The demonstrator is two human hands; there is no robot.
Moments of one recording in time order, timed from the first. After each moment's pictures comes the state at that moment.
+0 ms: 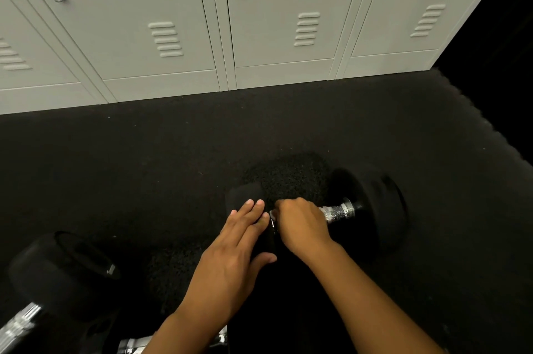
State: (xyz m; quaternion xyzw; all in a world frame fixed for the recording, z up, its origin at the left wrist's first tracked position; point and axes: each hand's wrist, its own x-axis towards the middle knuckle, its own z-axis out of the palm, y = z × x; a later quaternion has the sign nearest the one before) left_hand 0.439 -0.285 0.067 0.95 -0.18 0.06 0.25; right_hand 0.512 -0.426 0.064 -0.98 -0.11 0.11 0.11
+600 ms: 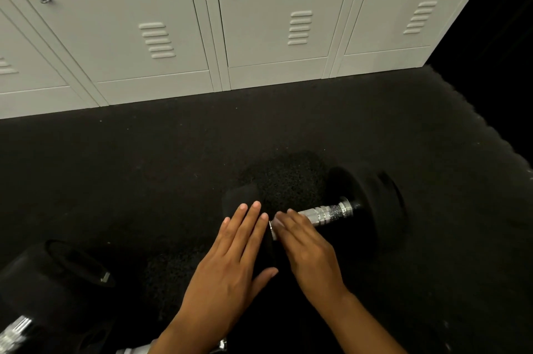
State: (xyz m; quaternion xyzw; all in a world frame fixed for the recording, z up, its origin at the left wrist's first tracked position) left_hand 0.432 -0.283 0.059 0.97 -0.21 0.05 0.10; right_hand 0.457 -0.453 0.012 -0.94 -0.21 -0.12 0.24
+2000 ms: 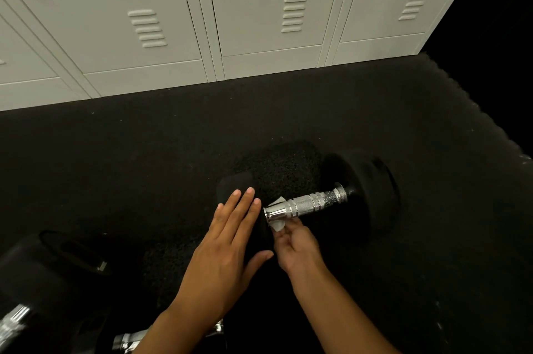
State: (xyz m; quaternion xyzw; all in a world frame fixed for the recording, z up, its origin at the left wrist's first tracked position) left_hand 0.431 -0.284 0.062 0.96 -0.20 0.04 0.19; right_hand 0.478 -0.412 0.018 -0.19 0.47 0.07 0.86
